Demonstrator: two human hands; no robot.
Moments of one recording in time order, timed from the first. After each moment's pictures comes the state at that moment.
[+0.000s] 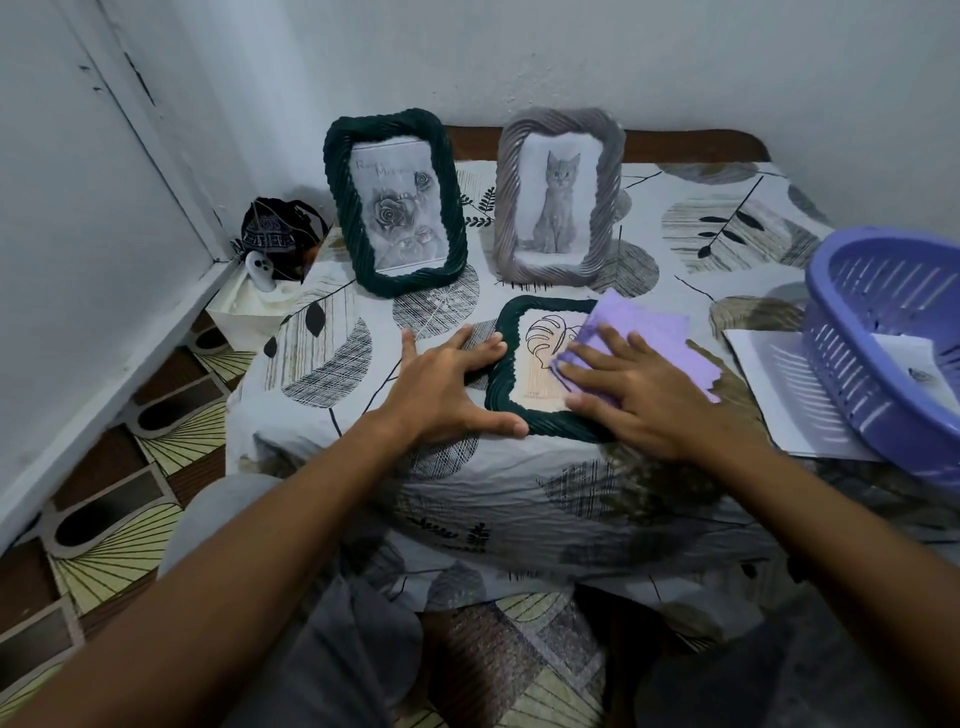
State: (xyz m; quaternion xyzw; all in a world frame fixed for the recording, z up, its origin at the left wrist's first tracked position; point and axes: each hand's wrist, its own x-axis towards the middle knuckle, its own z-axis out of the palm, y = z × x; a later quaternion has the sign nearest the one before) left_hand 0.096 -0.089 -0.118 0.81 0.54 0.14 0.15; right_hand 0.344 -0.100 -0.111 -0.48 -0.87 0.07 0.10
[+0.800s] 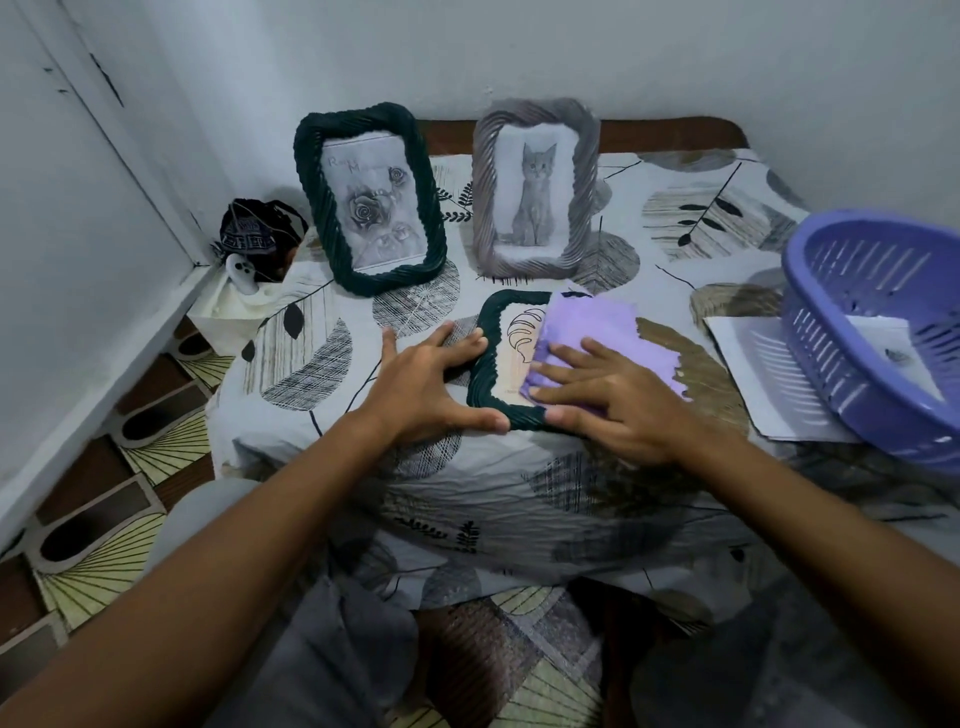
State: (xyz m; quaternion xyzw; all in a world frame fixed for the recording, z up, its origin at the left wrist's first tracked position) left_hand 0.094 -0.088 -0.120 0.81 0.54 0.15 0.15; right_hand 0.341 -0.108 -0.119 -0.39 -0.89 0.11 0.19
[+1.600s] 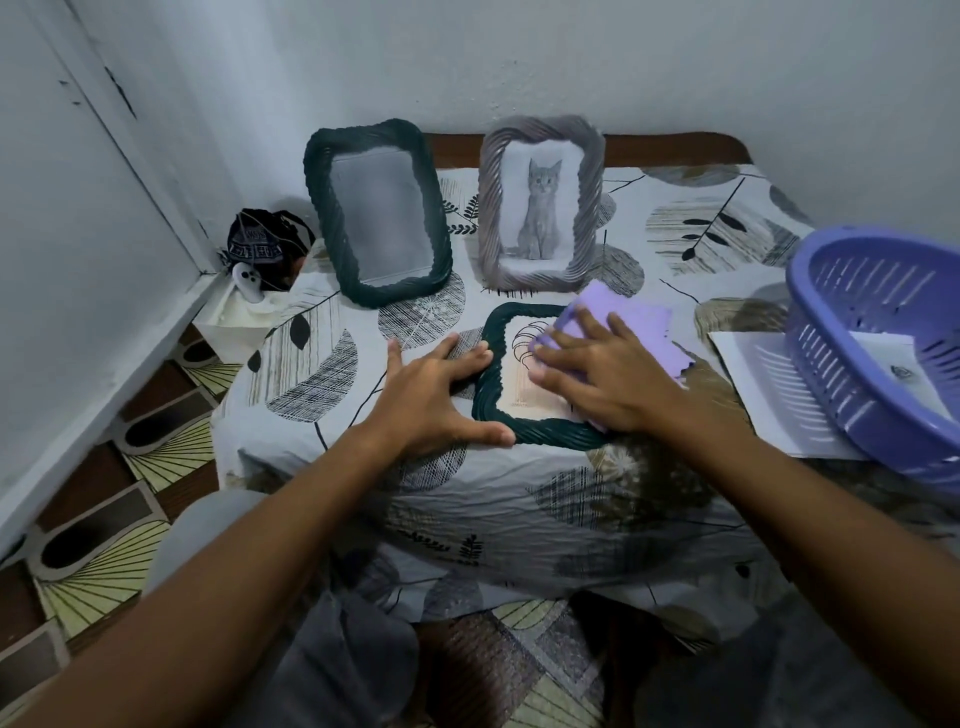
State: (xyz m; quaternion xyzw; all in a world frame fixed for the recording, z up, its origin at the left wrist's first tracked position) left_hand 0.094 -0.088 -0.121 0.81 0.54 0.15 0.15; right_hand 0.326 -0.076 -0.105 -0.51 -0.85 0.05 0.07
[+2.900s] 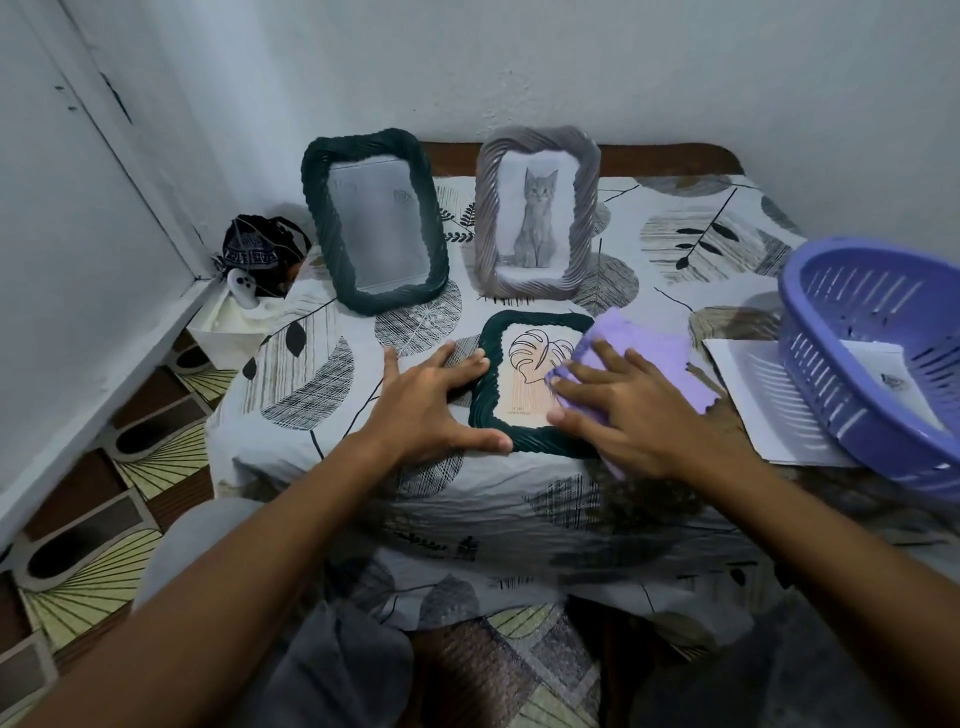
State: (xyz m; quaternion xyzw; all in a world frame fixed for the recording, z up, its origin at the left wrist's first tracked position) left_hand 0.096 -0.092 -0.117 0.81 0.55 0.15 0.15; right_hand 0.342 -0.111 -0.103 -0.52 -0.85 0.05 0.05
